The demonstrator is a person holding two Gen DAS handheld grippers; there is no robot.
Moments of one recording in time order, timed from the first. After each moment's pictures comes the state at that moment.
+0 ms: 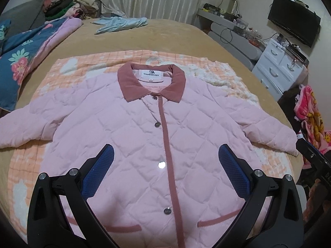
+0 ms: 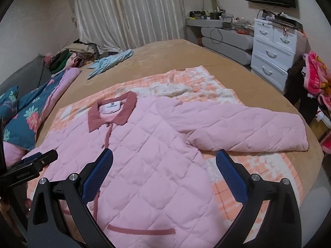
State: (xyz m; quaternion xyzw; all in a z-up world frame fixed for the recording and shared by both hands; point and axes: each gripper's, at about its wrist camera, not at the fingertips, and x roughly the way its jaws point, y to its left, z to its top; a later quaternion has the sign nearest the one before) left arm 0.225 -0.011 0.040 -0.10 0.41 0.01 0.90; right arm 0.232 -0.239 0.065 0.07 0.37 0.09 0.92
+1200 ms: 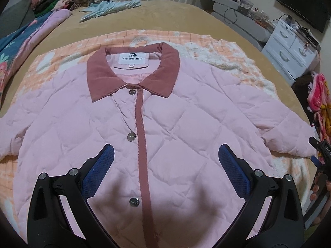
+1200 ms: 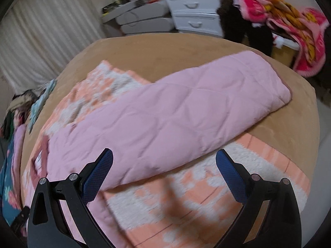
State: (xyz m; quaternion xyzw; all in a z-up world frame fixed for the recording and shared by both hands) left arm 0.329 -0.054 -0.032 -0.08 0.48 0.01 0.88; right arm 0.323 -0.432 -0.067 0.26 0.42 -0.13 0.86
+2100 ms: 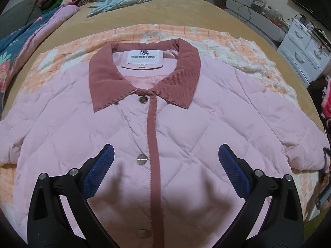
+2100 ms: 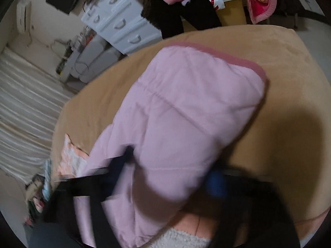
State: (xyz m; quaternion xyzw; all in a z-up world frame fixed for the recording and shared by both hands) left arm 0.371 -0.038 -0.053 -0.07 0.49 0.05 0.87; right arm 0.330 -0.578 -0.140 0.49 0.31 -0.22 0.79
